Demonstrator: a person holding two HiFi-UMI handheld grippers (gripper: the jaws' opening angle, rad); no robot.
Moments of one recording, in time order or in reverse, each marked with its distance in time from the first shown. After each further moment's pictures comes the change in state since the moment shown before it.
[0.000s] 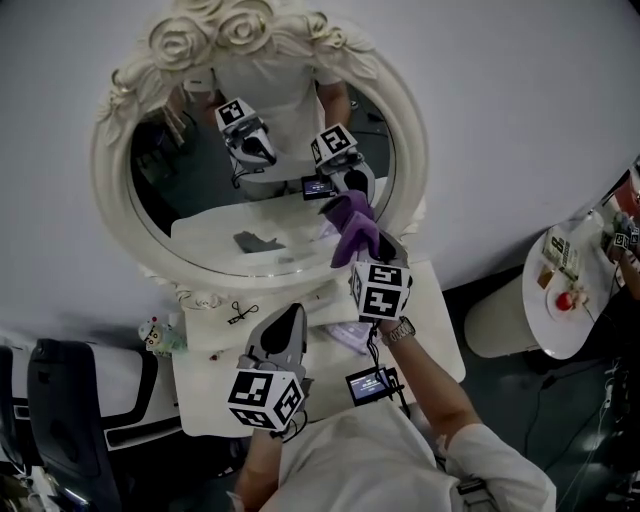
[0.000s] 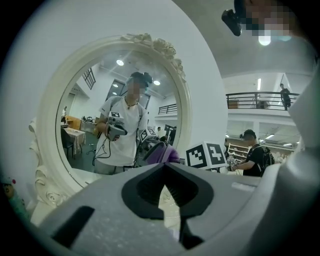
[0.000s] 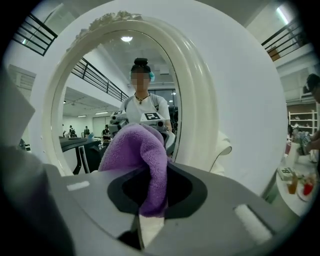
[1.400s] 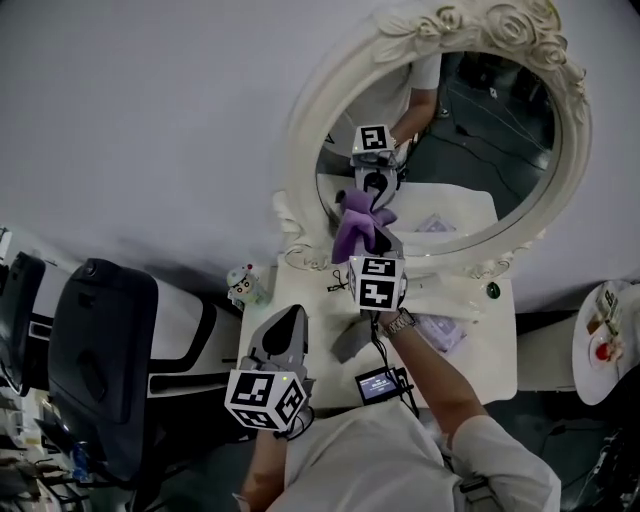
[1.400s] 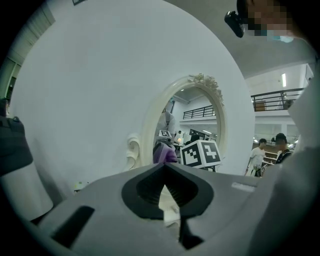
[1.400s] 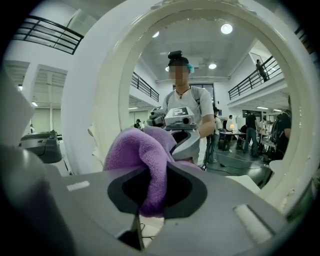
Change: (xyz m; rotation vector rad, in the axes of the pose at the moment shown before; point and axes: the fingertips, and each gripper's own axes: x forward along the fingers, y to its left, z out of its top) left arm -0.197 0.182 -0.001 -0.080 -0.065 0.303; right arm 0.011 0.322 -0.031 -0.128 0.047 0.314
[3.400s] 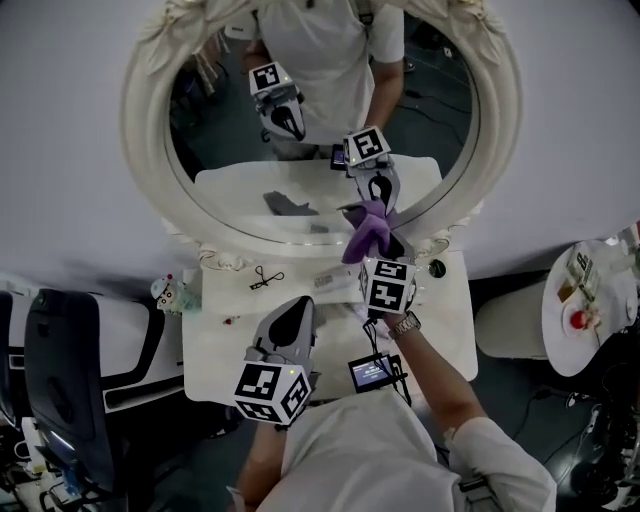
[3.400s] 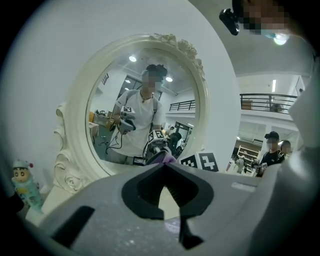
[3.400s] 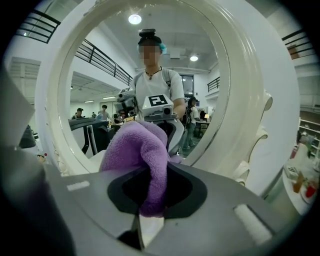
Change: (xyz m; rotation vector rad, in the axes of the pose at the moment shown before) left arm 0.119 -0.165 -0.055 -0.003 0.116 -0.189; right arm -0.051 -0.243 -0.091 0.074 0.135 -0.239
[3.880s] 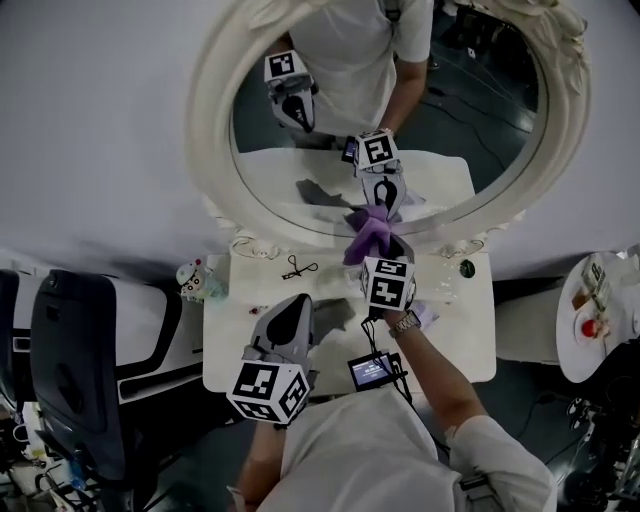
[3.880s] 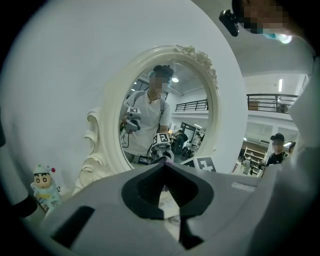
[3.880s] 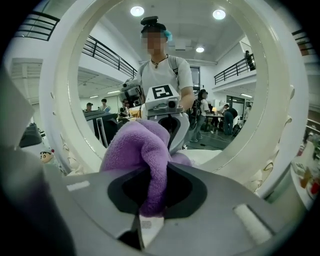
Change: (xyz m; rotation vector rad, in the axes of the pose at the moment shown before) left arm -0.048 0.078 0.005 -0.024 -0.007 0.071; right arm 0.023 0.094 -0.028 -0.016 0.080 0.056
